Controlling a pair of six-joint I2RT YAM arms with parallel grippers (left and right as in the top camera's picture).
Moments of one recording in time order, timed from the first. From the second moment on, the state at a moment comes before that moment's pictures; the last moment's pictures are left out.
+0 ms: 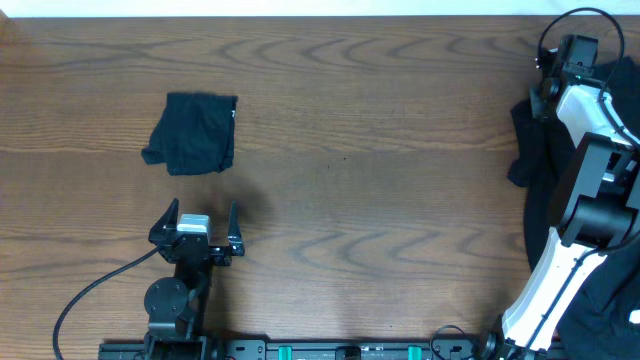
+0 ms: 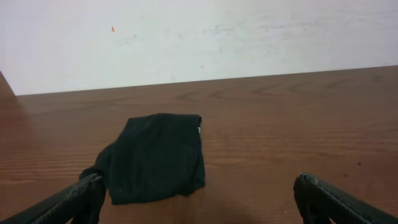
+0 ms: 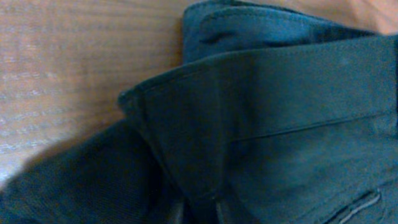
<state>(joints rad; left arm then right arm) -0.05 0.01 0.02 -0.11 0.02 0.05 -0.27 2.27 1.68 -0.41 0.30 -0.39</state>
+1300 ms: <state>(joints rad) -0.05 0.01 0.02 -0.11 0.02 0.05 0.22 1.92 1.69 -0.74 -0.21 -0.02</state>
